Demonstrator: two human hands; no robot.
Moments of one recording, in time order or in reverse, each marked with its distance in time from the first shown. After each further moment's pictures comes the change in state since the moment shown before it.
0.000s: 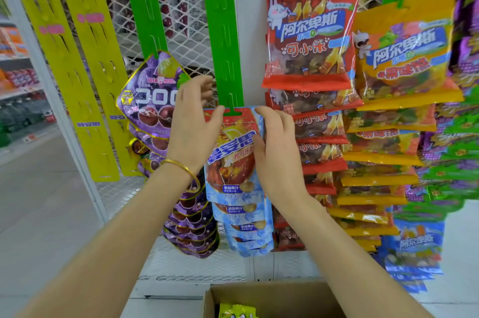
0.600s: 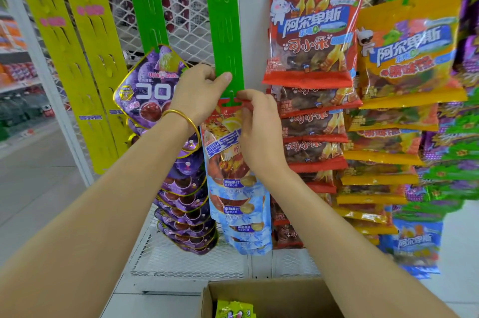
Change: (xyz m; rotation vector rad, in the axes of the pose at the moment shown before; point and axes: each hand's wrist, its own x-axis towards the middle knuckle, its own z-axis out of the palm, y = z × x) left_hand 0.048 0.006 0.002 0.086 -0.138 -0.226; right_hand 0.031 -0.010 0.021 0.167 0.025 0.021
